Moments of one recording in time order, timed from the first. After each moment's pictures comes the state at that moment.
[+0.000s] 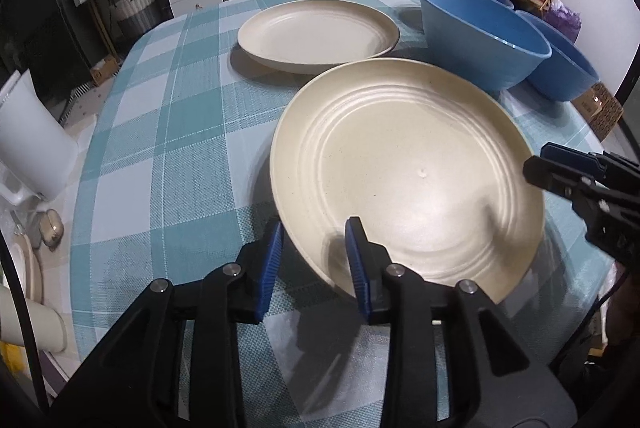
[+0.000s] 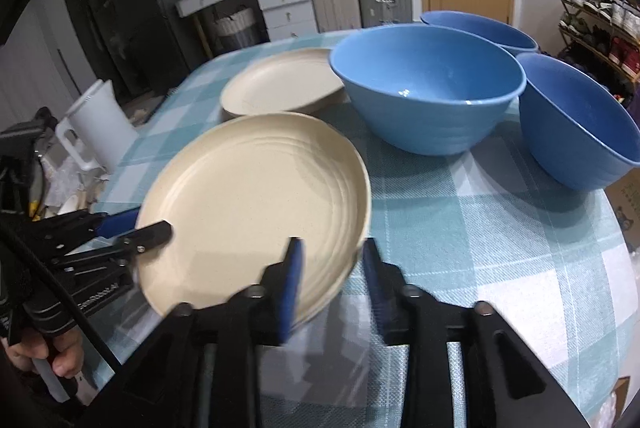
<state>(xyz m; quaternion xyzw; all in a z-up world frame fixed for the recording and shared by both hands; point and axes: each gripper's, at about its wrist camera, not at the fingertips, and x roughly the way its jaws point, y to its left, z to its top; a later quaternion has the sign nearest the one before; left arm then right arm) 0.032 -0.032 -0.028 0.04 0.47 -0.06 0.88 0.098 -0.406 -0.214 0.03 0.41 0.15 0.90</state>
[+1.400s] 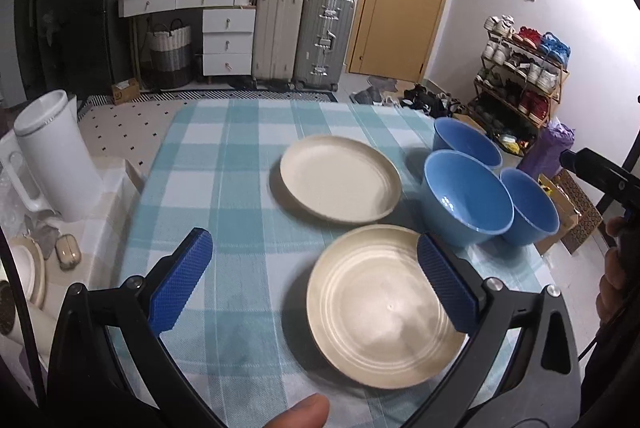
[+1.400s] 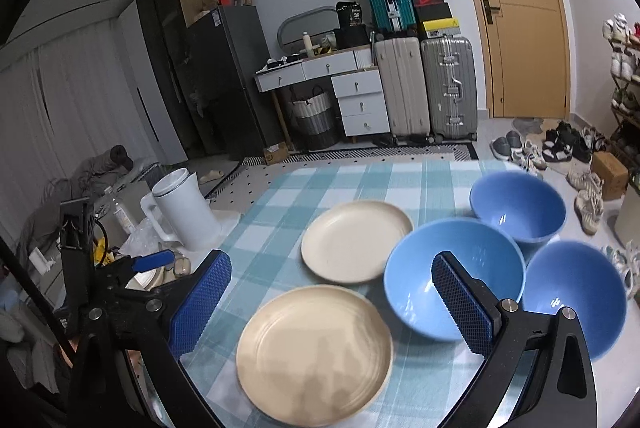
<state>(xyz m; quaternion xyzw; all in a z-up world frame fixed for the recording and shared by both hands) 0.020 0.017 0.118 -0.07 0.33 -0.03 0.94 0.126 -0.436 -0.038 0.04 0.27 0.28 0.92</state>
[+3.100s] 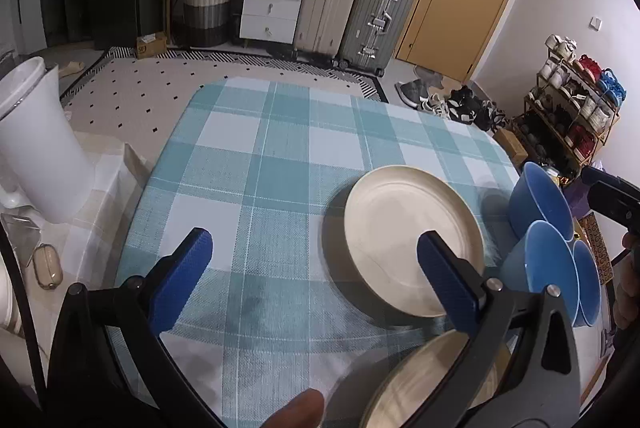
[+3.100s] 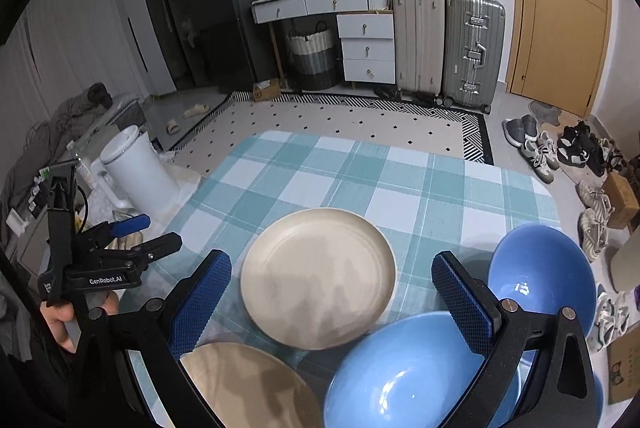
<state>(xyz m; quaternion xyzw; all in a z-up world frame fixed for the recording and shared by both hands) 0.214 0.094 0.060 -0.14 0.39 0.04 0.91 0.330 -0.368 -0.060 -0.06 0.37 0.29 0.88</state>
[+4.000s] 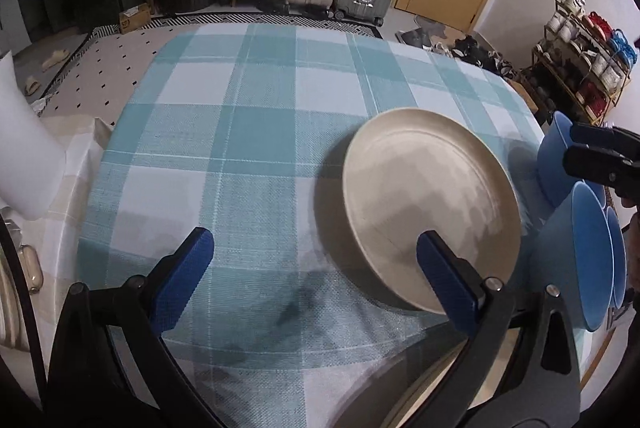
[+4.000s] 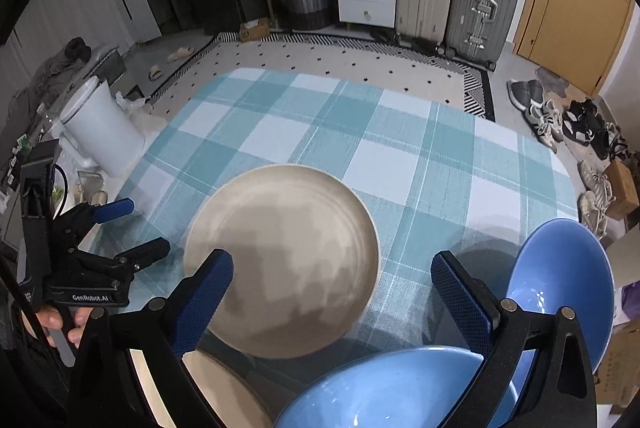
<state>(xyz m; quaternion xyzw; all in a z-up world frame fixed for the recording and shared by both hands) 0.266 0.070 -0.008 -0.10 0.47 0.01 0.88 0.402 -0.344 -0.128 -0.11 0.47 0.28 0.83</state>
